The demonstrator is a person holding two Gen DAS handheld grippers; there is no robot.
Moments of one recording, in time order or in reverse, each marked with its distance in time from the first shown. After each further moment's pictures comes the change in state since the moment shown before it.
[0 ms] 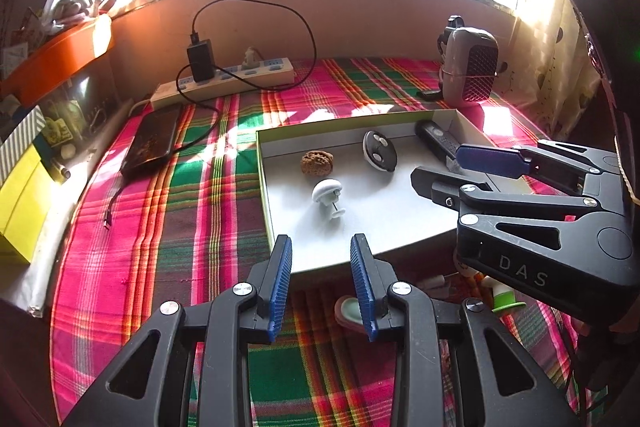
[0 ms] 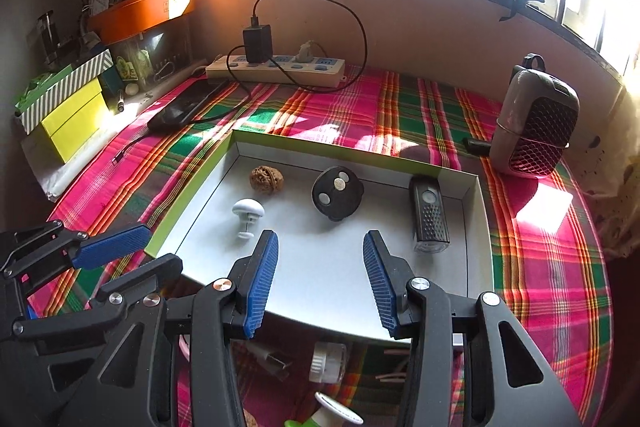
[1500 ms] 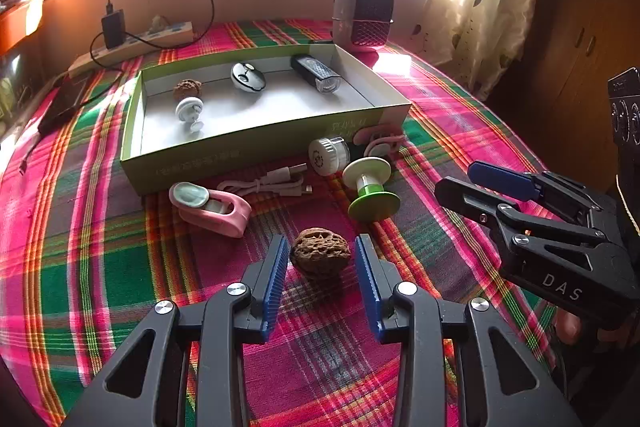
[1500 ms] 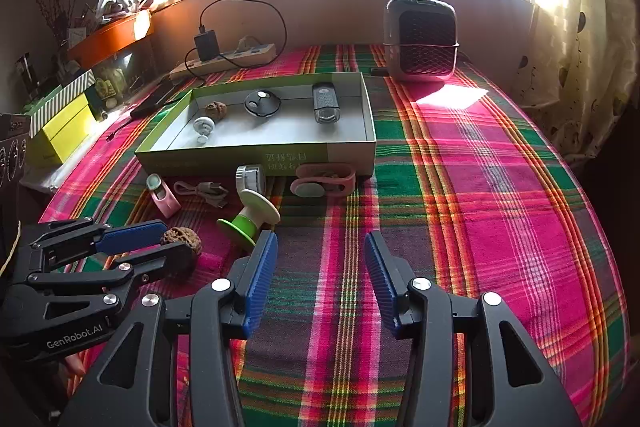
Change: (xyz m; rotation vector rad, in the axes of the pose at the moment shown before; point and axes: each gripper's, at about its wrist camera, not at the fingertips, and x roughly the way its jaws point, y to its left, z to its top) left arm -0.011 -0.060 -0.054 0.064 0.085 -0.277; right arm -0.079 -0.045 -0.116 0.203 -0.040 -0.083
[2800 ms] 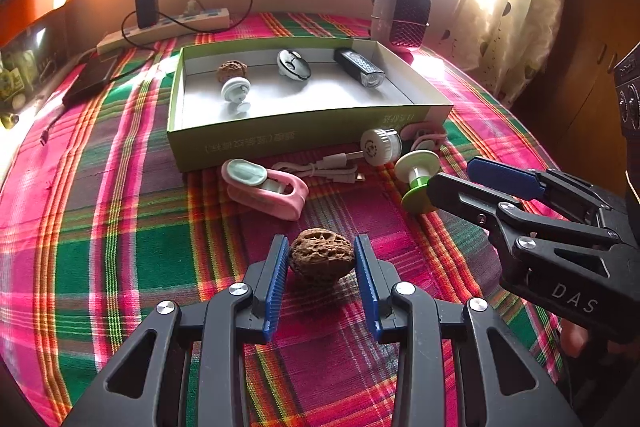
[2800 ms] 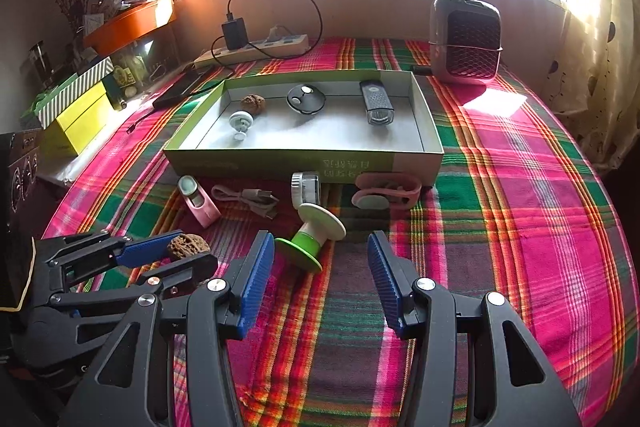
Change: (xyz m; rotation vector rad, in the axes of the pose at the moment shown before) left arm -0.002 0.028 -0.008 -0.069 0.005 0.055; right arm 0.020 0.036 0.013 -0.032 0.040 0.068
